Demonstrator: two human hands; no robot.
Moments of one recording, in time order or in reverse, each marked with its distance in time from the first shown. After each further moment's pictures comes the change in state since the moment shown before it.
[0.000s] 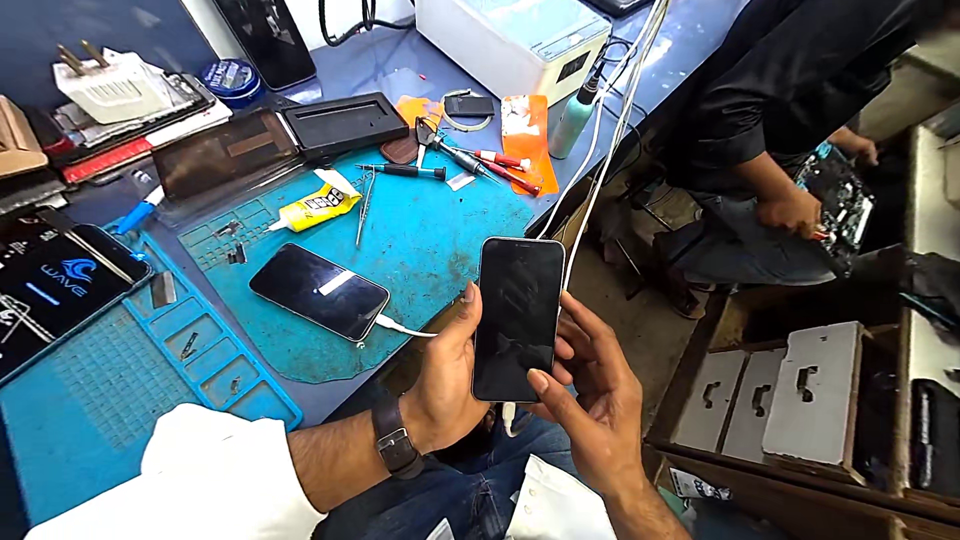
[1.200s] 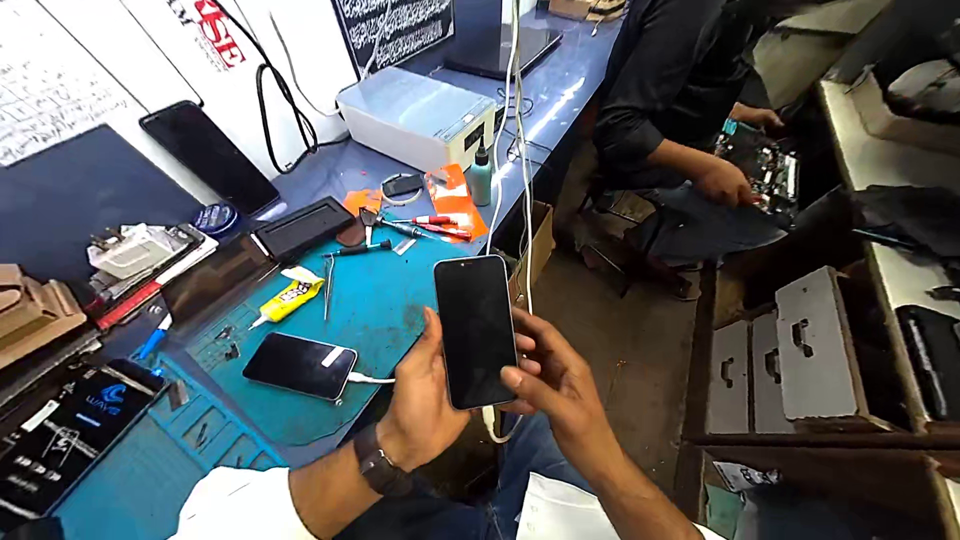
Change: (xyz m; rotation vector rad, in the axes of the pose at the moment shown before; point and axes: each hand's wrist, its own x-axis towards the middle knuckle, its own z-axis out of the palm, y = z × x) left_hand 0.015 0.007 0.035 0.122 -0.133 -0.062; right_hand 0.005 -0.018 -0.028 0.309 0.027 0.144
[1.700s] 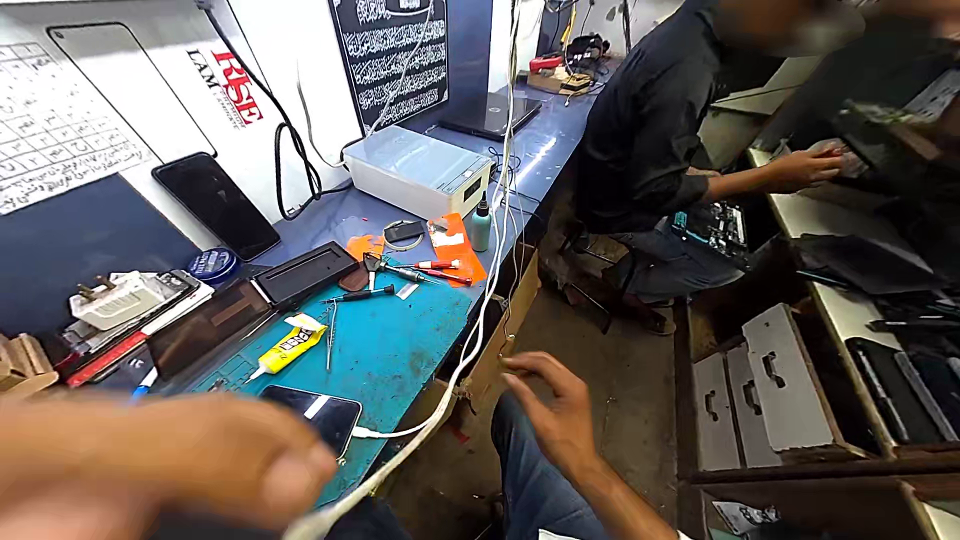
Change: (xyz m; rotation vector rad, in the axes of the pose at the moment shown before) left_hand -0.106 0.162 0.030 1.124 -0.233 0.704; right_hand 0.040 0.055 -0.013 -0.566 0.219 -0.431
